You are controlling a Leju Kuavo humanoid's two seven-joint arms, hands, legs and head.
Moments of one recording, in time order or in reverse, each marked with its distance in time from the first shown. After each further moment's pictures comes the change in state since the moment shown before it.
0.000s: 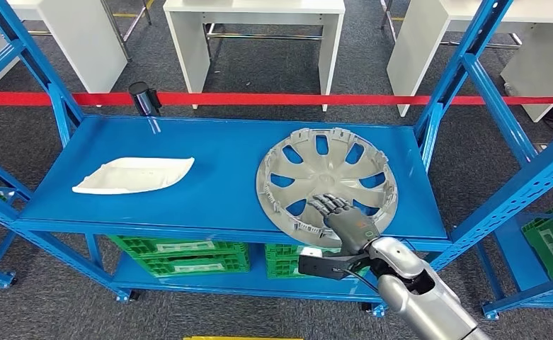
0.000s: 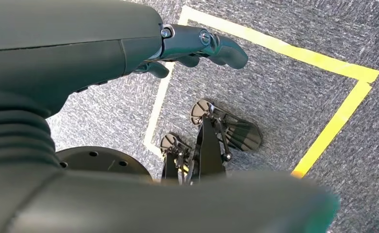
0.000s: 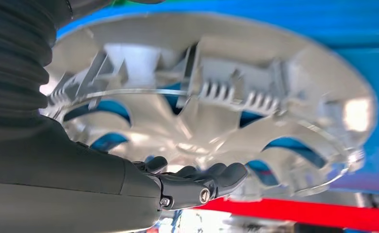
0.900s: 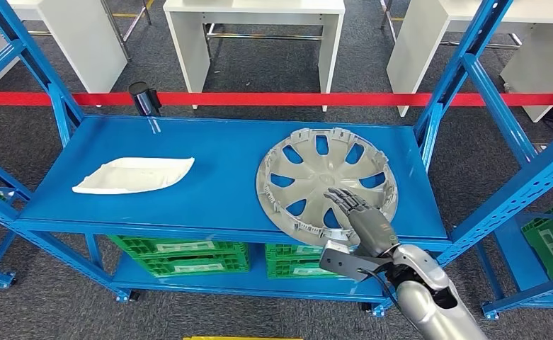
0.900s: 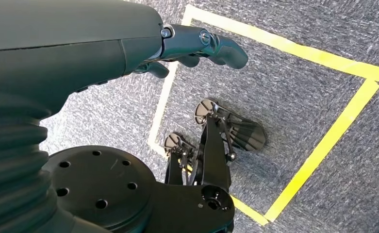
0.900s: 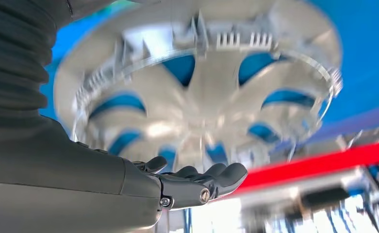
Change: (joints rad) left arm -0.002 0.001 -0.011 0.000 0.008 0.004 0.022; right arm 0.156 0.026 -0.216 -0.178 -0.093 -0.001 -0.098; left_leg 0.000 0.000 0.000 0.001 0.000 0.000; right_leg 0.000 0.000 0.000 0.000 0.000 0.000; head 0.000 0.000
